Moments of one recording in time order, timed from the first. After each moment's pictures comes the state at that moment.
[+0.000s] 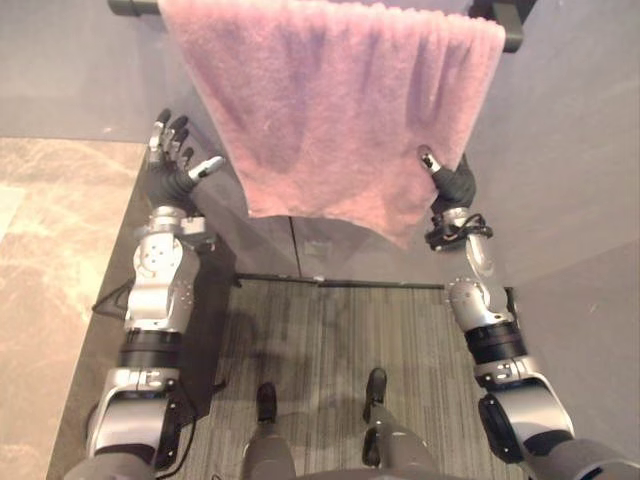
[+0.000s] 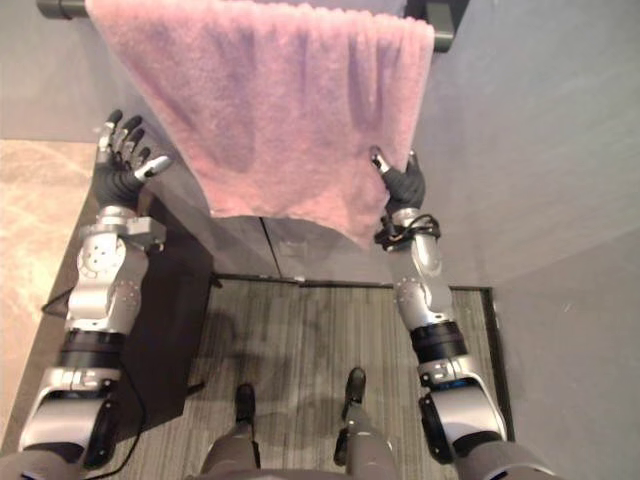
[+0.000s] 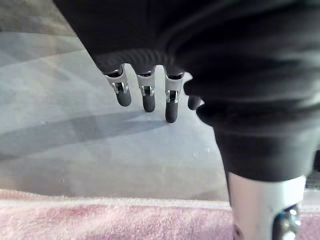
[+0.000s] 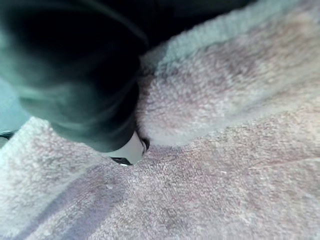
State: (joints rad) left arm -0.52 0.47 0.07 0.27 -0.52 -0.14 0.12; right arm -0.60 -0.20 0.07 0.28 0.79 -0.19 0.05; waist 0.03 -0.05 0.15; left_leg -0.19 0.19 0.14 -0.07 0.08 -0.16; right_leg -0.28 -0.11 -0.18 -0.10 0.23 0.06
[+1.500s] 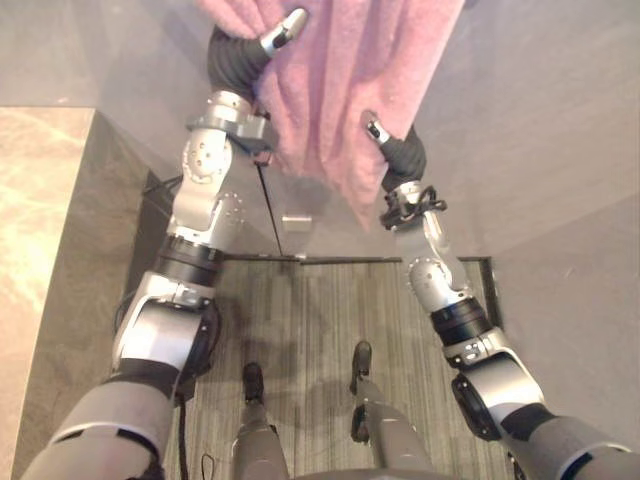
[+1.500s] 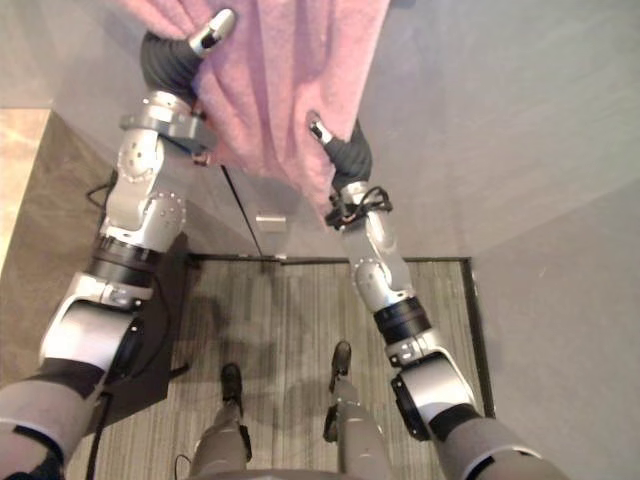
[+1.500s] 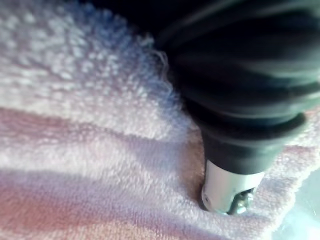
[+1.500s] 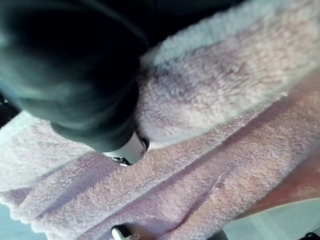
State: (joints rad) left arm -1.00 0.40 -0.18 0.37 -0.64 -0.22 0.07; right arm -0.76 -0.09 0.20 0.30 0.82 -0.22 0.07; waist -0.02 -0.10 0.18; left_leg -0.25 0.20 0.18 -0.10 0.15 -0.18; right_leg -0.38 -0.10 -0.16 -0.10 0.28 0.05
